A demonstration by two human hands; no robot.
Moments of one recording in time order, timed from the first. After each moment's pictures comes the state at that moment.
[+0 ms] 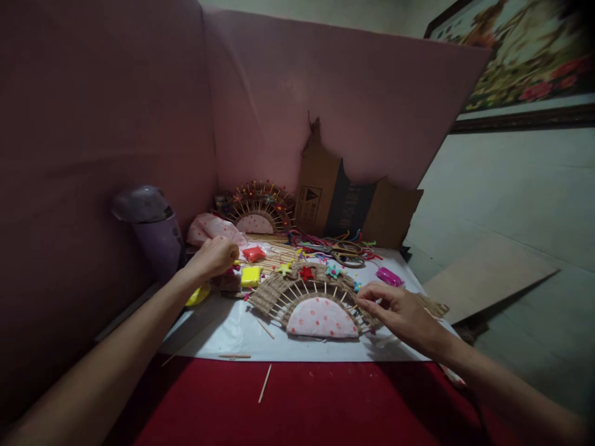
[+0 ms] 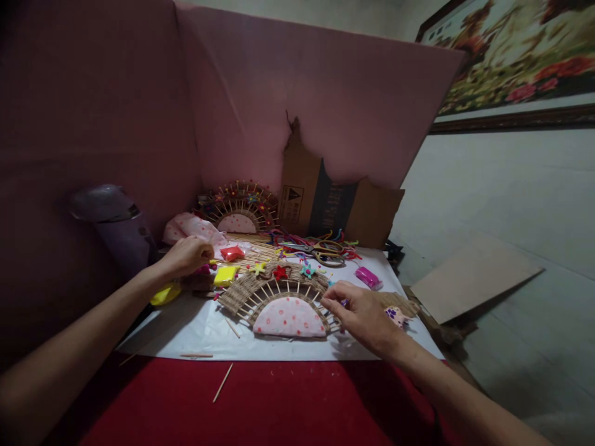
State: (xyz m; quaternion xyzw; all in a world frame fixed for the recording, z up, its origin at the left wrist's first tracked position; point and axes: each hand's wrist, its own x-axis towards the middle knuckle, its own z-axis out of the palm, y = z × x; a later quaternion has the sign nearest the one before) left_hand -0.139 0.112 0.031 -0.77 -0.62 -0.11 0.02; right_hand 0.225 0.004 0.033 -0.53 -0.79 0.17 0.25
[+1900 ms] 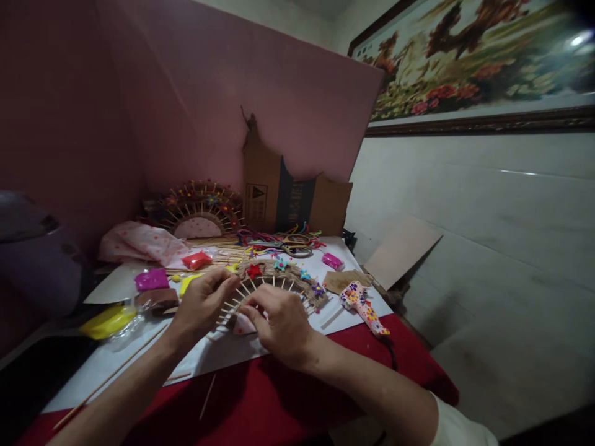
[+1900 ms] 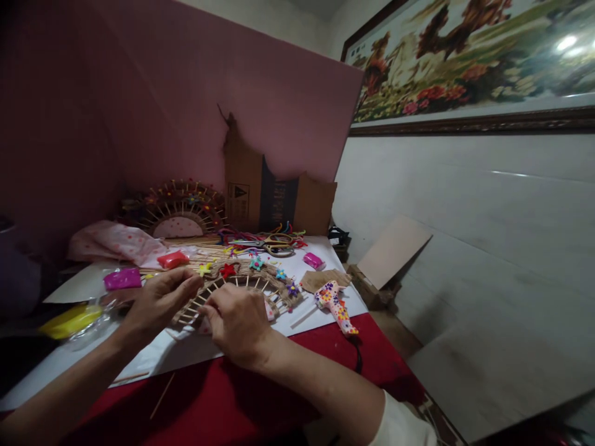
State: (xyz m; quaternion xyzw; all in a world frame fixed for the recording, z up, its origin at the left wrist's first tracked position) left_hand -0.027 0.033 0.016 -0.69 -0.44 -0.47 -0.33; right_hand 0.128 -0.012 0.011 -0.46 -0.81 0.05 0.36
